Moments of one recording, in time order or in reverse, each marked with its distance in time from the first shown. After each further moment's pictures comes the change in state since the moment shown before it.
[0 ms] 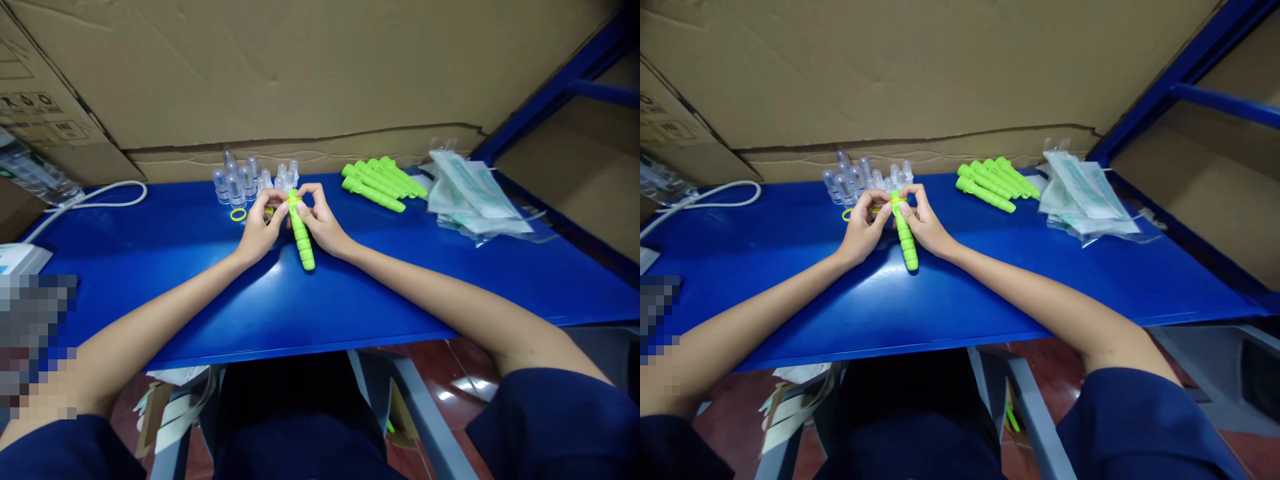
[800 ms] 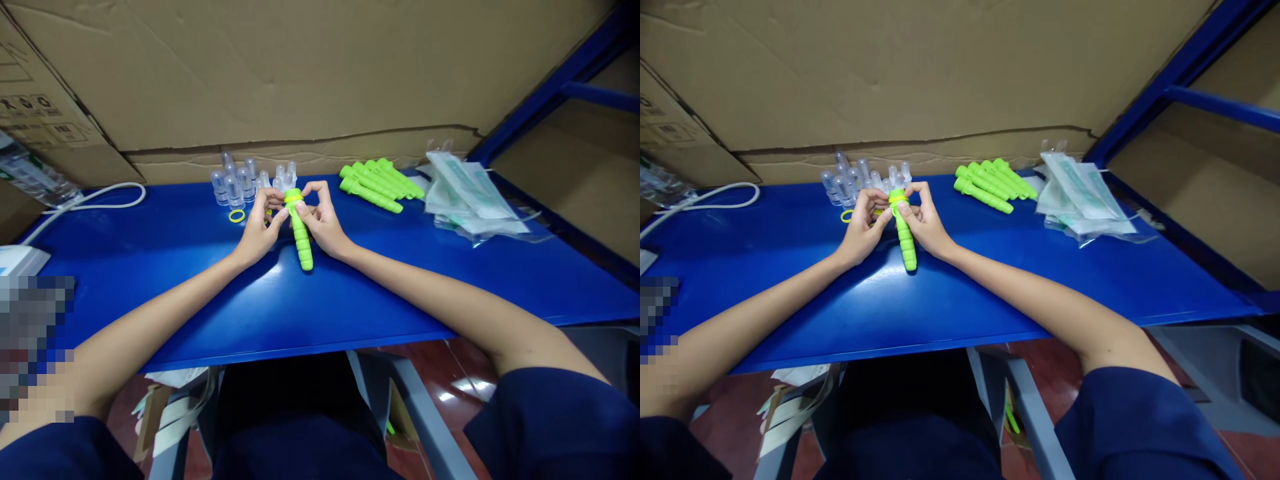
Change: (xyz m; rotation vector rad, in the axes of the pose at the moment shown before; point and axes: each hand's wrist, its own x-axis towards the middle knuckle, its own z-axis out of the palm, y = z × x) left_hand 0.000 -0.008 -0.001 -0.033 -0.057 0.053; right_hand -0.002 -0.004 0.001 -0.001 0.099 -0.028
